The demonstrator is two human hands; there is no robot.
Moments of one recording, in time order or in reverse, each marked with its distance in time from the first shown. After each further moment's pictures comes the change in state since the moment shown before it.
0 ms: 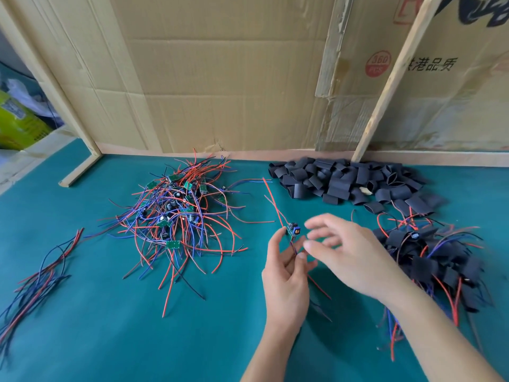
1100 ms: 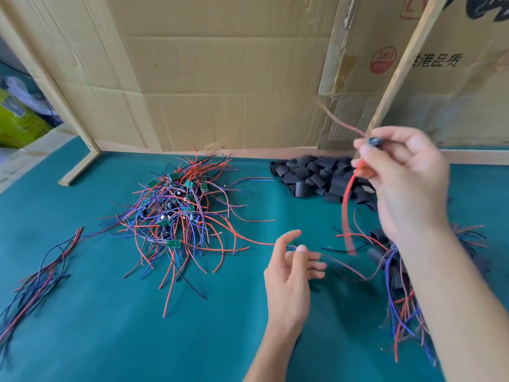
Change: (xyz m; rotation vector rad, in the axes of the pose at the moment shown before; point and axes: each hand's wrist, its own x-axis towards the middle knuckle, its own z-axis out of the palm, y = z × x) left_hand -0.003 0.009 -0.001 -0.016 -0.018 -0.006; right_hand 0.044 -0.036 -0.053 0.920 0.585 -0.235
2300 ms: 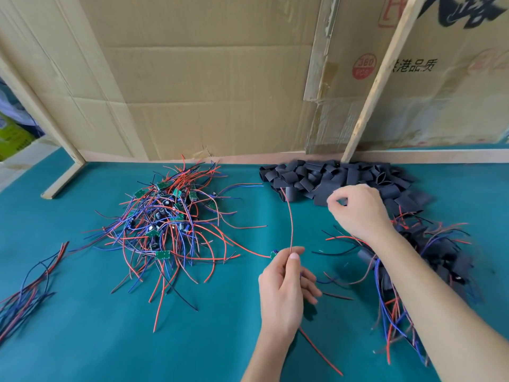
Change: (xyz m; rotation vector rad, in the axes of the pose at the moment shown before) left_hand 0.001 0.001 0.002 0.122 -0.072 -0.076; right_hand 0.032 0.093 -0.052 -1.282 -0.287 0.010
